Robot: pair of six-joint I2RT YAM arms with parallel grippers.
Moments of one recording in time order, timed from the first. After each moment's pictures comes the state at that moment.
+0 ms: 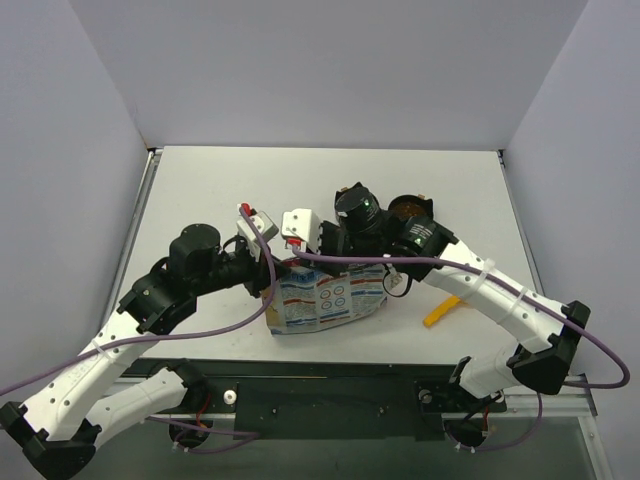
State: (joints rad) left arm -0.70 0.85 1.00 -0.51 0.31 -0.09; right arm 0.95 1.40 1.50 -0.73 -0.23 -0.55
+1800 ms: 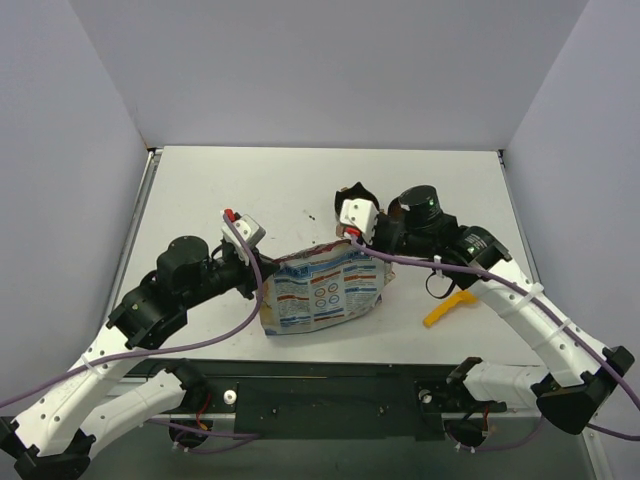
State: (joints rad) left arm -0.71 0.76 0.96 -0.51 0.16 -0.10; right arm 0.71 1.18 1.27 -0.65 -0.30 -0.66
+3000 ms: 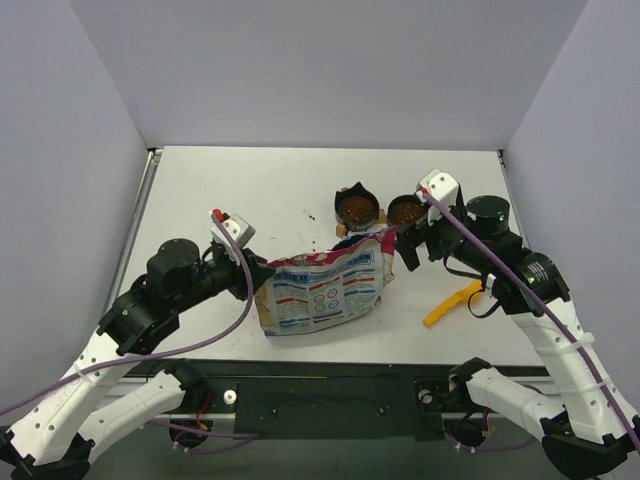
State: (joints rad) left arm -0.70 0.72 0.97 -0.55 0.14 -0.13; right arm 0.46 0.93 1.22 -0.73 -0.13 -0.25
